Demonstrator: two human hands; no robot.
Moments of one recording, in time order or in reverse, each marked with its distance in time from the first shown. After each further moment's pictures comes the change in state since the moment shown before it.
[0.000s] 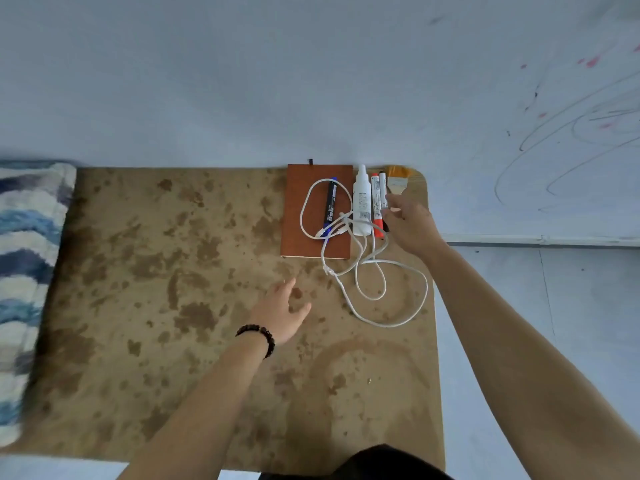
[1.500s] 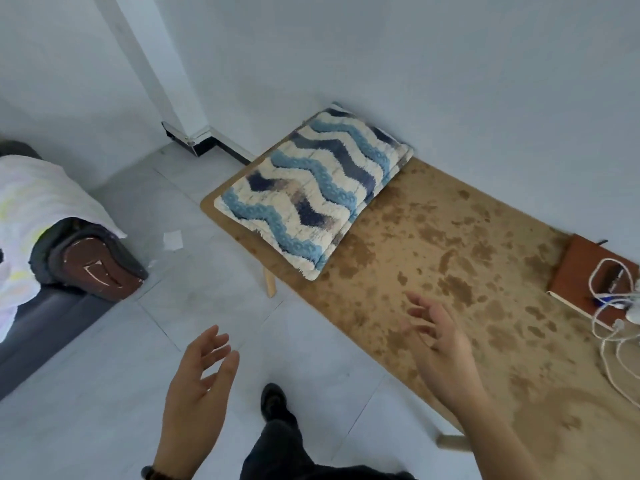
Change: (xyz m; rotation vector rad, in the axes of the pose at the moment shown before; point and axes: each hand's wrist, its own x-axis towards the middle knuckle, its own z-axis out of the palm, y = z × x) left_hand -0.449 -0.434 0.006 -1.007 1.054 -0.283; right_hand -0.425 -0.230 0.326 0.117 -0.252 -0.588
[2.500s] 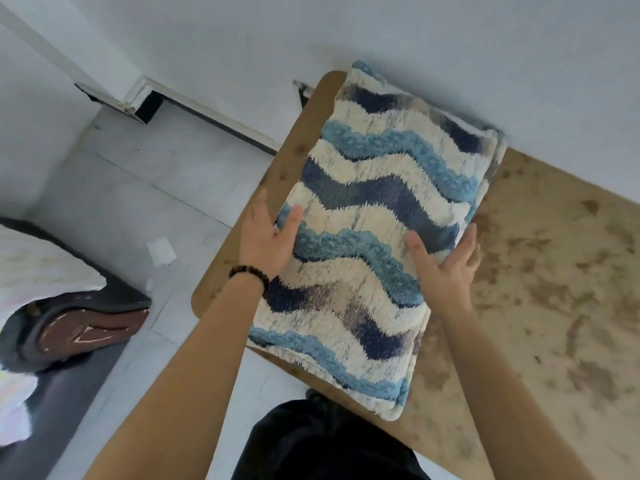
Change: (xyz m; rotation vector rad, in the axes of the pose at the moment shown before) left_hand 0.551 0.069 0.157 0.415 -0.429 -0.023; right_hand 0.406 -0.031 0.170 0.040 0.219 0.674
